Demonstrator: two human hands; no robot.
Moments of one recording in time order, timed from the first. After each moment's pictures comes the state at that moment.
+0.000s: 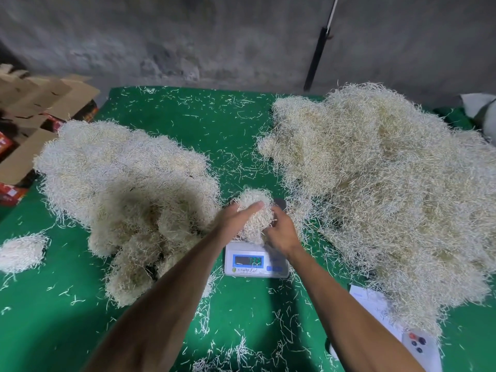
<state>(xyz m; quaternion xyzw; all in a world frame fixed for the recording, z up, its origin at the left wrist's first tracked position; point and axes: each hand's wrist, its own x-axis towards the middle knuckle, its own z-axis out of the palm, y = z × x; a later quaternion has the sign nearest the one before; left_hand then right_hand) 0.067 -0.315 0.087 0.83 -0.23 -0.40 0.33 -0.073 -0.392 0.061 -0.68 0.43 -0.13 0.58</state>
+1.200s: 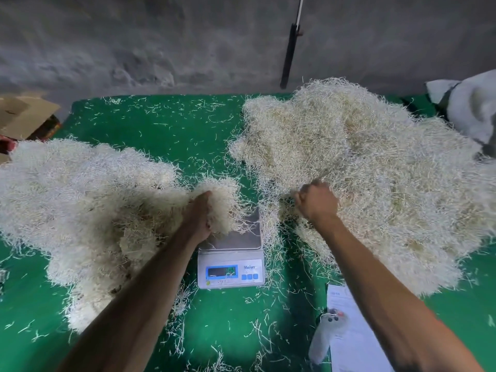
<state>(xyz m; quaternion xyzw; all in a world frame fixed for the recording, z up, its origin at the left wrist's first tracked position) 0.072 -0.357 0.107 0.66 -0.06 -0.46 0.59 -0.153 -0.544 0.093 -0.85 0.52 -0.04 0.08</state>
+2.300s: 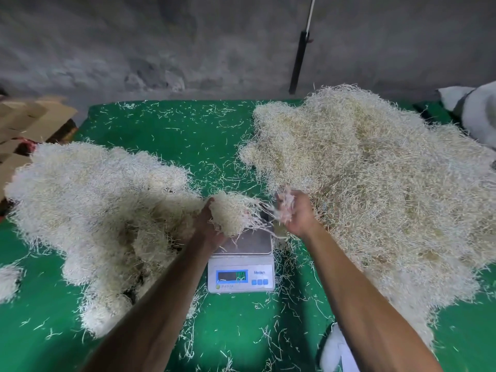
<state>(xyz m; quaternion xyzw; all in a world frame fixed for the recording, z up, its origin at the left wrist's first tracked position) 0.072 -0.347 0.096 0.48 -0.04 -0.52 0.71 -0.096 -0.492 0.115 -0.31 0.43 -0.24 0.82</state>
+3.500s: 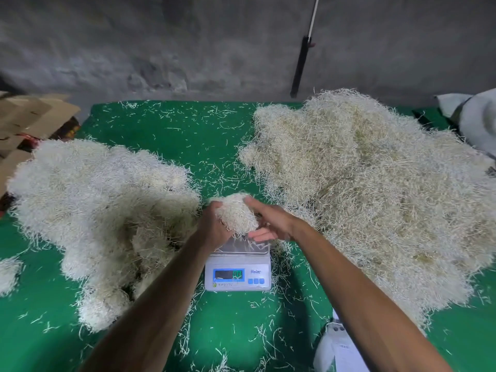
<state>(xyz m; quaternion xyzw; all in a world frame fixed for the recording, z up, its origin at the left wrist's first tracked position) 0.073 -0.347 0.080 0.56 -0.03 -0.51 0.66 -0.081 -0.474 0.111 -0.58 0.37 0.04 0.72</state>
